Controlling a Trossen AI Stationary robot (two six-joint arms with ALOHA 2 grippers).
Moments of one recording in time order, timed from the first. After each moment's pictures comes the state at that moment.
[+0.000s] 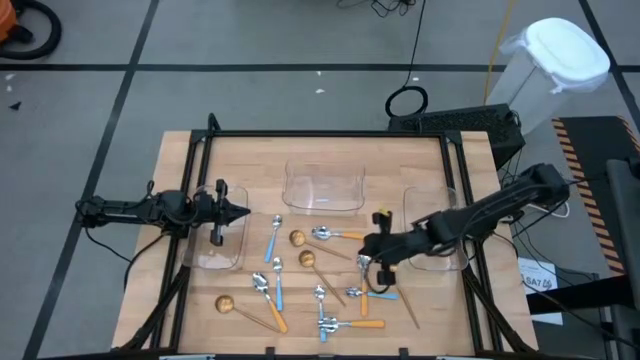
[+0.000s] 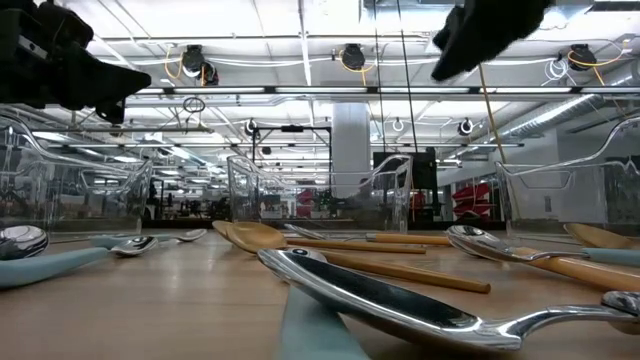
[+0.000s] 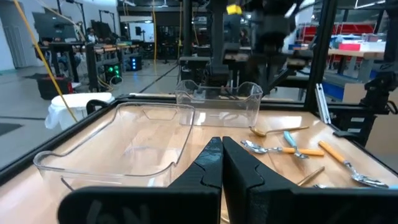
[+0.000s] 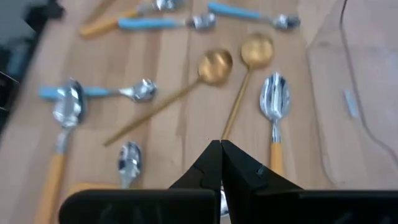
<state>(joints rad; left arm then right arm) -0.06 0.01 0.01 0.02 -0.07 -0.01 0.38 1.39 0.96 -0.45 0.24 0.28</state>
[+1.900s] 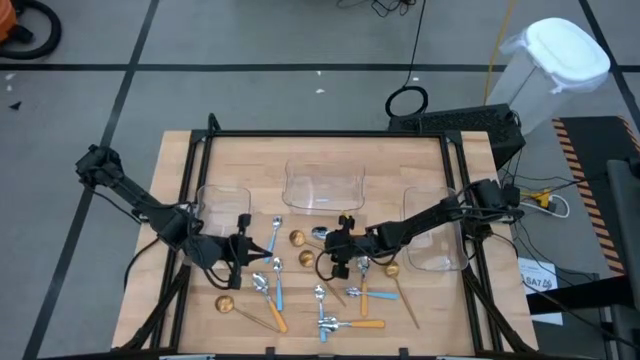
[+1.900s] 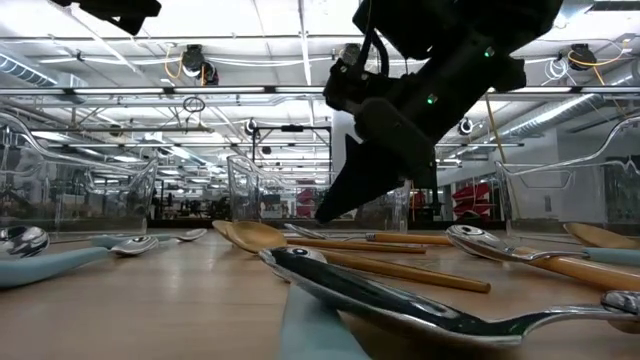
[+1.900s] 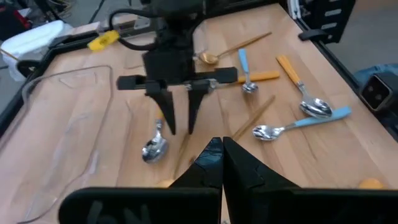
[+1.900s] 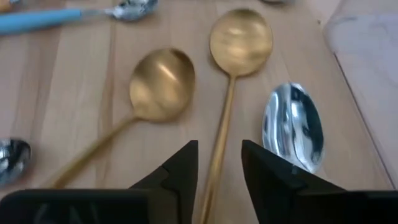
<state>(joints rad) -0.62 1.06 0.70 -0.19 -0.51 -0.12 0.23 1.89 0.96 0.11 0.26 0.28</state>
